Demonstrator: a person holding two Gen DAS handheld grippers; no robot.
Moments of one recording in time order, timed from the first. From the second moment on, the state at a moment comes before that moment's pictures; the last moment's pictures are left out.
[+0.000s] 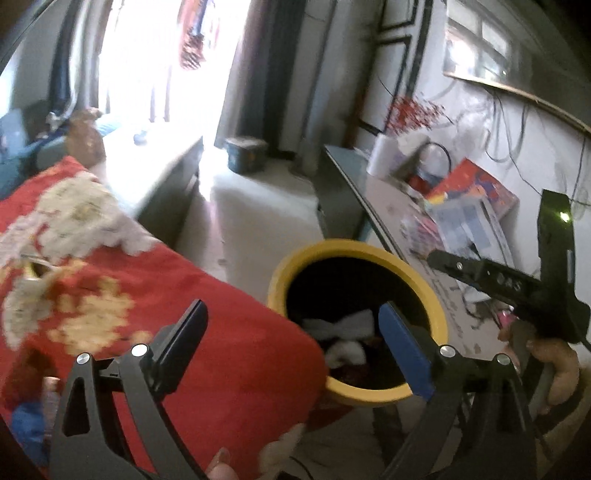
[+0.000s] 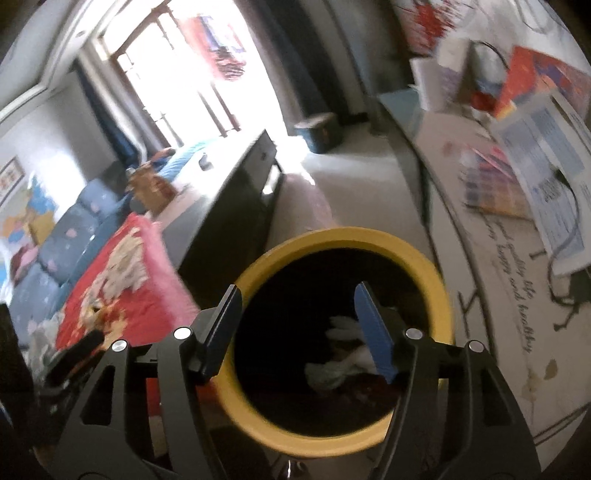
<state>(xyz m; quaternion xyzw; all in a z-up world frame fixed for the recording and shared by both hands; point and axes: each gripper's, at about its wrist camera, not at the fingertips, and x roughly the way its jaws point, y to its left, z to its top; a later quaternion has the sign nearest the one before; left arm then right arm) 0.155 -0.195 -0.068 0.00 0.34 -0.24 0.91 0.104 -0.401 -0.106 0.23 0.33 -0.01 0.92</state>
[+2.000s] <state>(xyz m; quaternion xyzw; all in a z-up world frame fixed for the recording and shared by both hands) 0.092 0.057 -0.096 -0.10 0.41 -0.11 0.90 0.124 -0.096 -0.100 0.06 0.43 0.30 0.85</state>
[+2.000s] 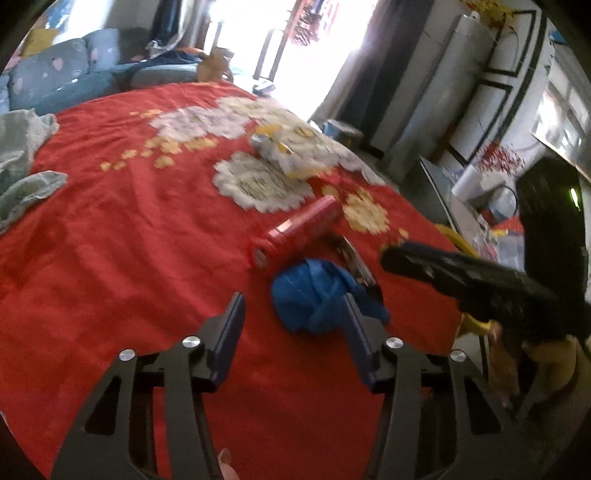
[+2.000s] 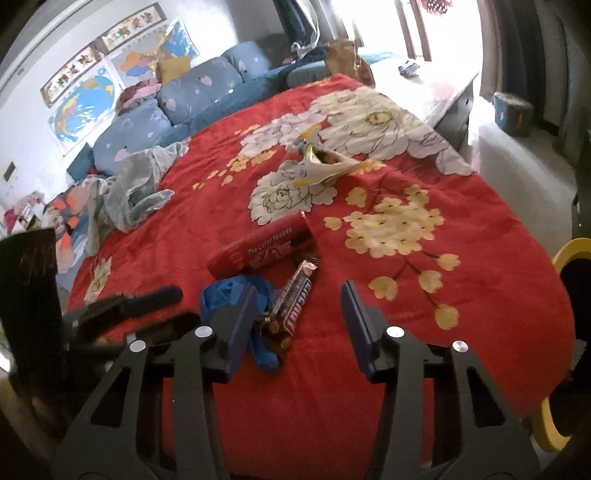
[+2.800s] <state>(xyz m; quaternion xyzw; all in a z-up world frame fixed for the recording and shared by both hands) 0.100 0.021 -0.106 -0.09 0.42 -0.14 0.89 0.139 -0.125 -0.115 0.10 0.46 0.29 0.84</state>
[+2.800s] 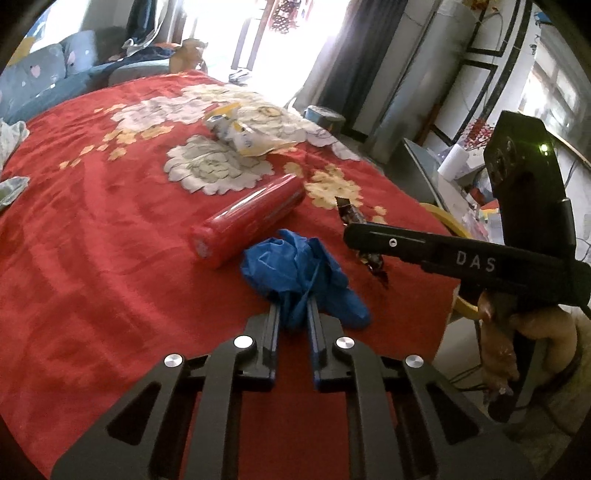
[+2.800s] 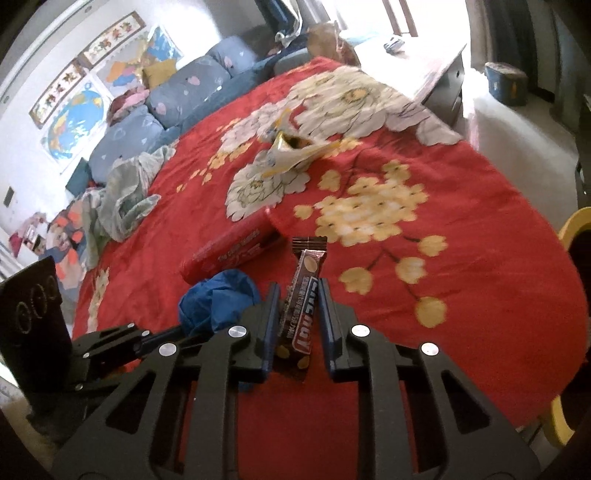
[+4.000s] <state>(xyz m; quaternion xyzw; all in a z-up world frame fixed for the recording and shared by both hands) 0.123 -0.097 -0.048 -0.05 0.36 -0.24 0.90 0.141 -0.289 -0.081 0.20 0.38 0.16 0.89</state>
